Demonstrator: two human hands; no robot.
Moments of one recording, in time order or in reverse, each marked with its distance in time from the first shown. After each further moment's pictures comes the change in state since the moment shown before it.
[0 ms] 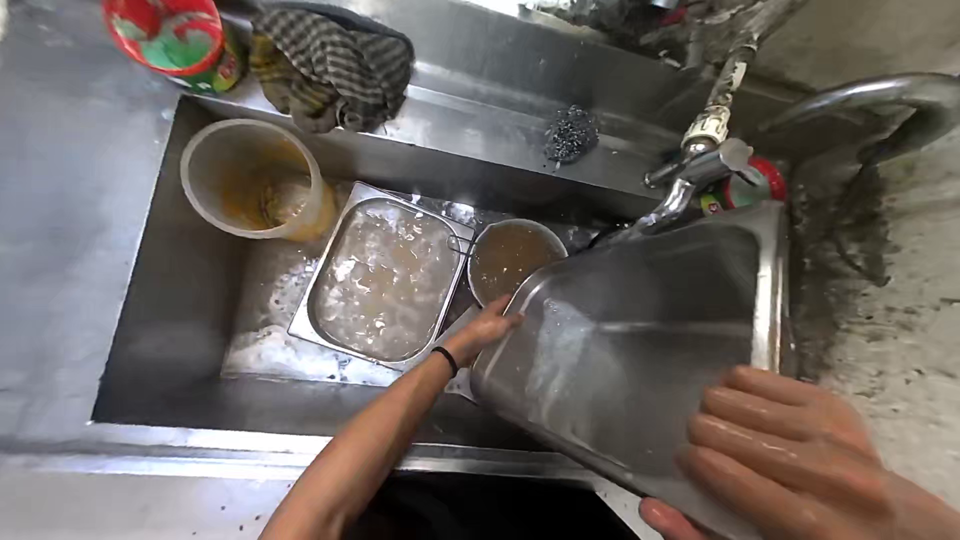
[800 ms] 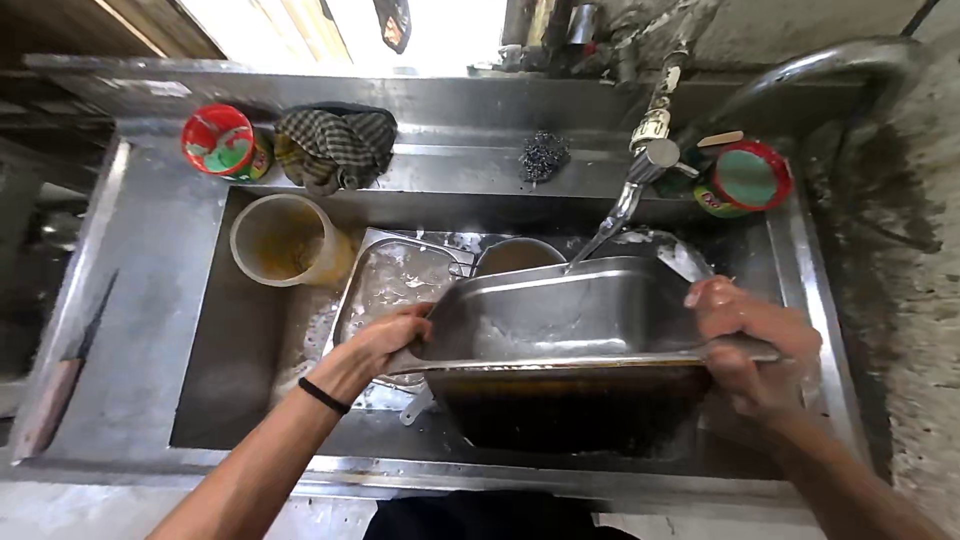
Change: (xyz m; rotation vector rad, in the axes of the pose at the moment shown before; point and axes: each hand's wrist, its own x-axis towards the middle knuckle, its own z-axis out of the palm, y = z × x) left_hand -0.083 0.060 -0.070 -0.002 0.230 -0.112; right_hand -0.072 0.087 0.058 0.419 0.667 0.283
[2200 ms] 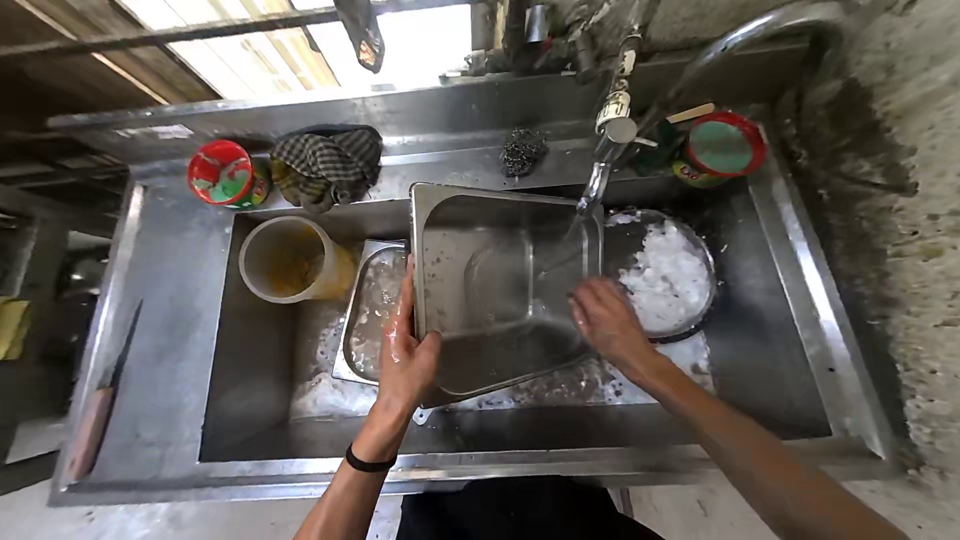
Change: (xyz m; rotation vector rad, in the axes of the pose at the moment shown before) left_hand -0.035 -0.038 0.047 0.269 0.468 0.793; right_hand -0.080 0.060 0.087 -0.643 -0.263 0.411
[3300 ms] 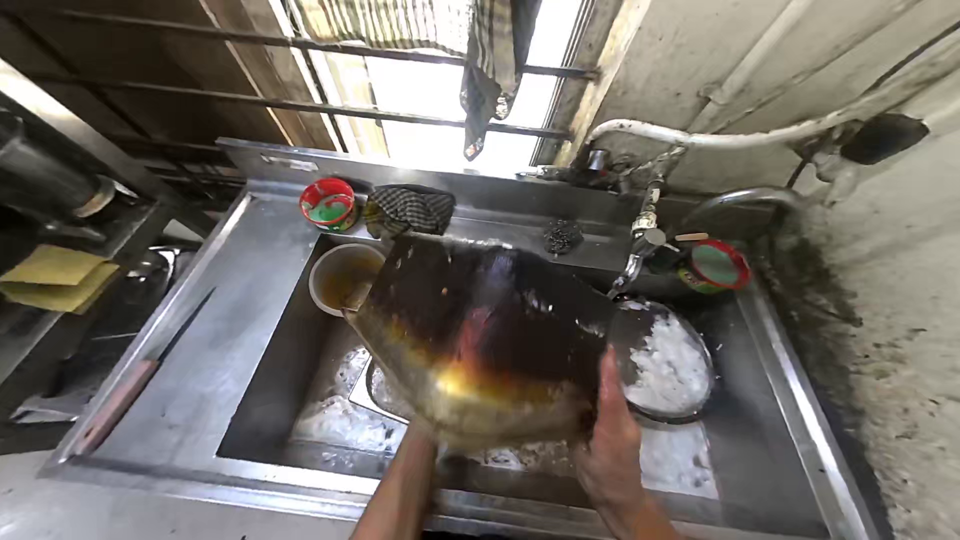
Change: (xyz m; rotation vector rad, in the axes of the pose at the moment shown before) left_hand -0.018 -0.055 -0.014 0.010 -0.162 -0.709; right_hand -0.030 -0.169 -0.031 0.112 0.476 -0.093
